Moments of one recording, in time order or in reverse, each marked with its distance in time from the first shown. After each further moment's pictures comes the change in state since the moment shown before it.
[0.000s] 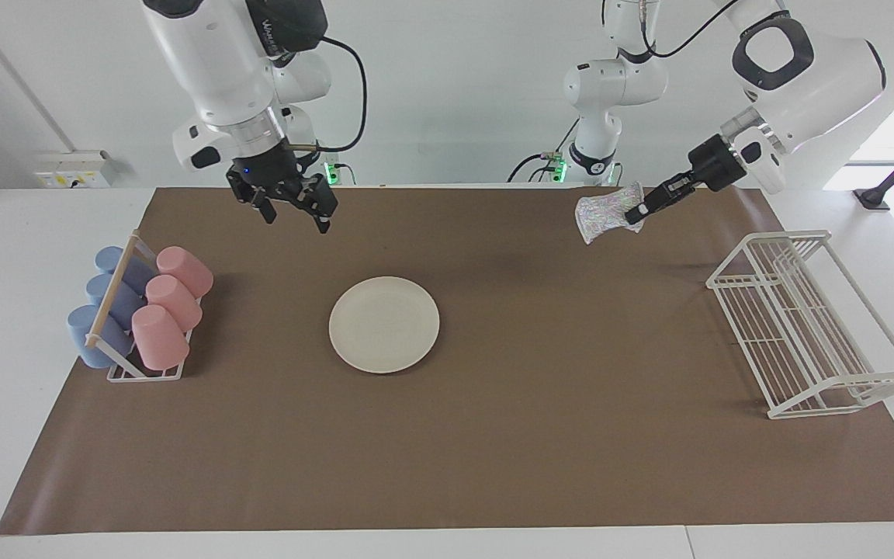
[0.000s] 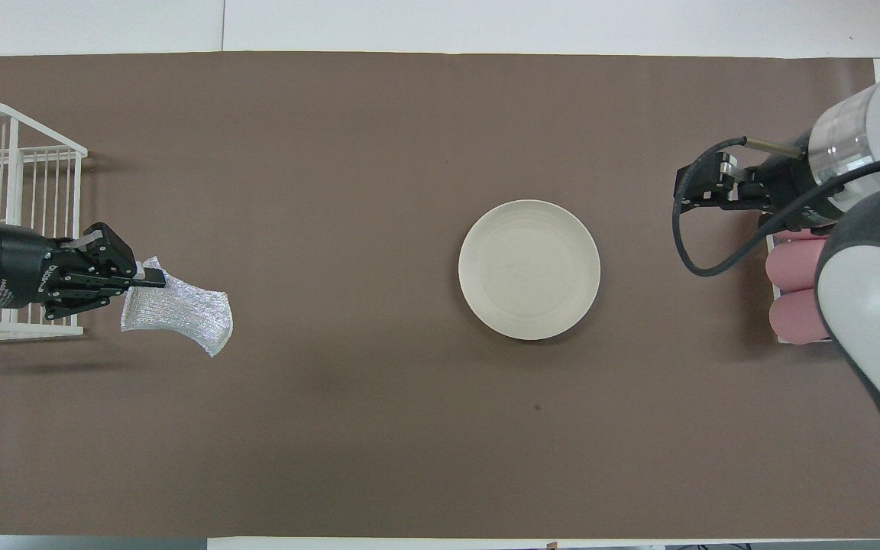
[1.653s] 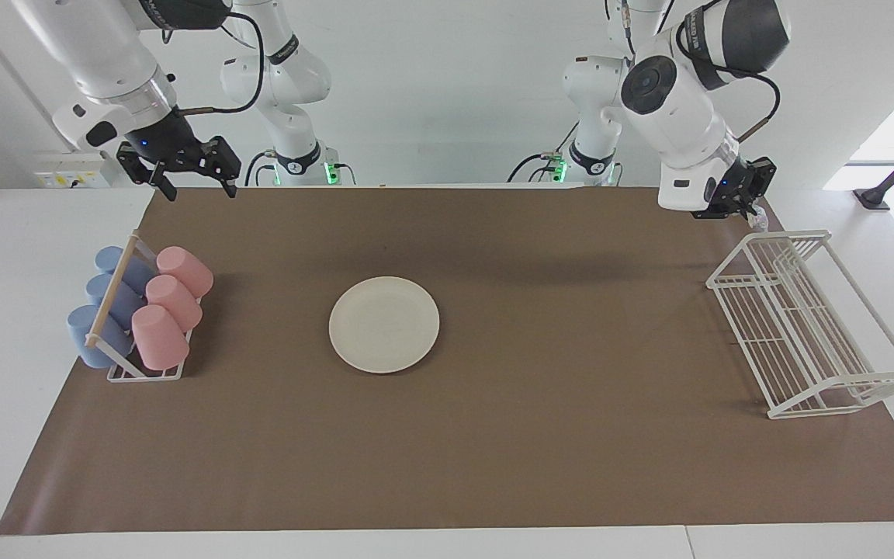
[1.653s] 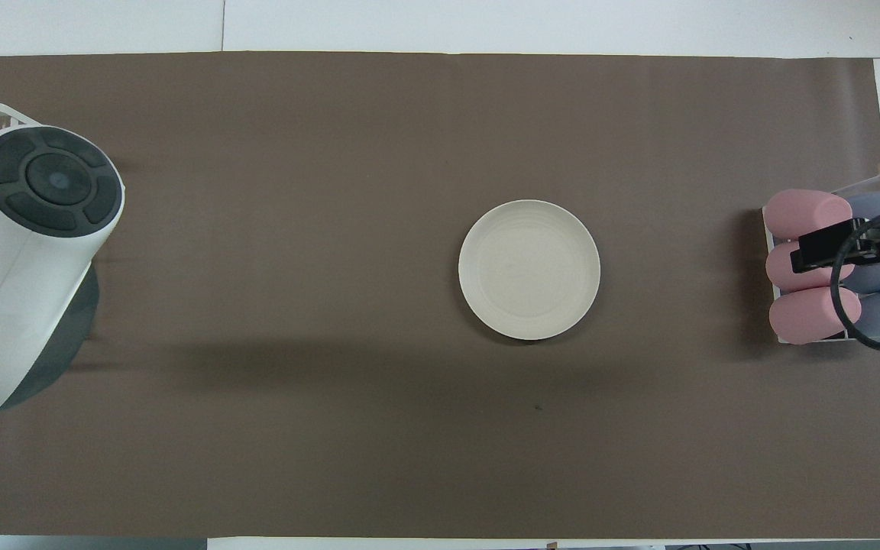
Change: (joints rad) left arm -0.303 0.170 -0.006 0.121 1.401 -0.166 -0.077; right arm -0.067 -0.111 -0.078 -0.082 -0.053 -0.115 -0.366
